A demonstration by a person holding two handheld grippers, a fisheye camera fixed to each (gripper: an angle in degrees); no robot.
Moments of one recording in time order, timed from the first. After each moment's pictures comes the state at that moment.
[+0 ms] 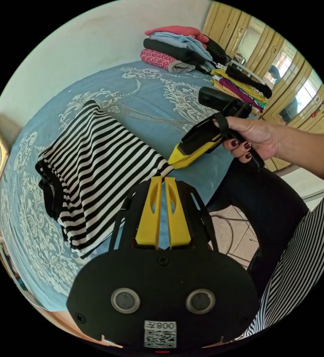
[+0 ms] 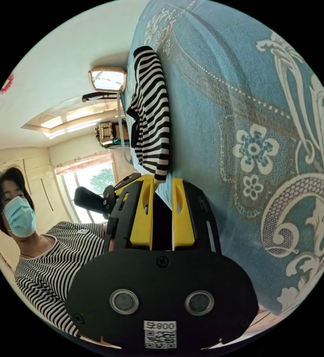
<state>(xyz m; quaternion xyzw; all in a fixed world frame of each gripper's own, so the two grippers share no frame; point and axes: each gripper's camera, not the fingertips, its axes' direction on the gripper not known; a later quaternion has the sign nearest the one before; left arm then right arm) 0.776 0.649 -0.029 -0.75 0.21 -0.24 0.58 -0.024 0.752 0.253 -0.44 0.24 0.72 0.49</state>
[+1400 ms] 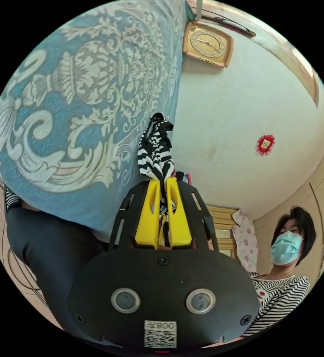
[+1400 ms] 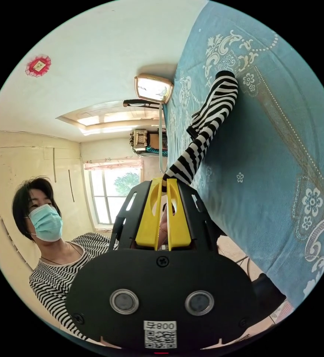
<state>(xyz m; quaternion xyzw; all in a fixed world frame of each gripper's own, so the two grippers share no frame) 0.623 0.622 -0.281 -0.31 -0.13 -0.86 0.40 -0.087 0.581 0.161 -0.35 0.19 0.71 0.58</state>
